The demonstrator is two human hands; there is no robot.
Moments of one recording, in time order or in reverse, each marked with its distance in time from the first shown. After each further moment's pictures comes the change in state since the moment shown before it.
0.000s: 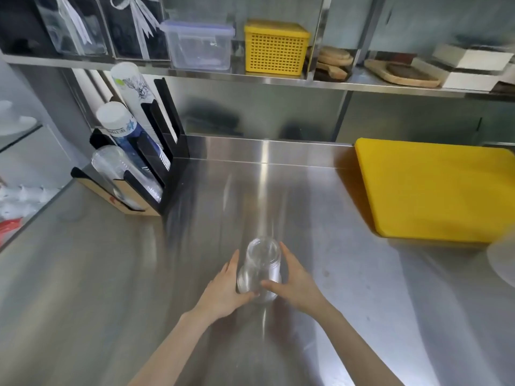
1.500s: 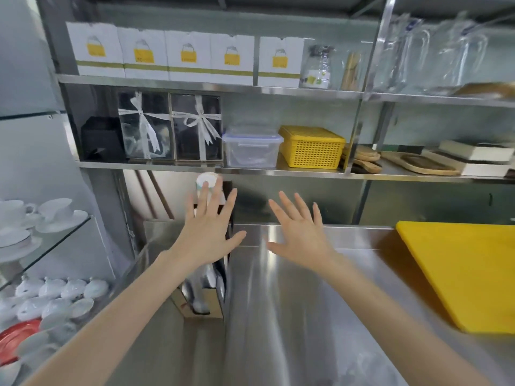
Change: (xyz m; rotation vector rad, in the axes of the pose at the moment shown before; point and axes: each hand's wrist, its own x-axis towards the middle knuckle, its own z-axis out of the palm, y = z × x) left_hand 0.027 0.003 -0.333 0.702 0.593 0.311; right_hand 0.130 -0.275 0.016 -0.870 0.418 -0.369
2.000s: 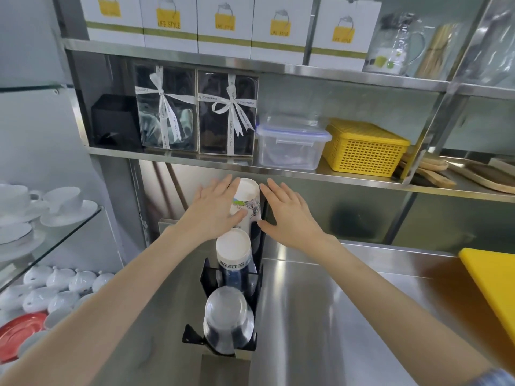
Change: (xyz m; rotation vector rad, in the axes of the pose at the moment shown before) left_hand 0.111 -0.112 0.037 -0.091 -0.093 -0.091; right_hand 0.166 -0.044 0.059 0.108 -0.039 -0.128
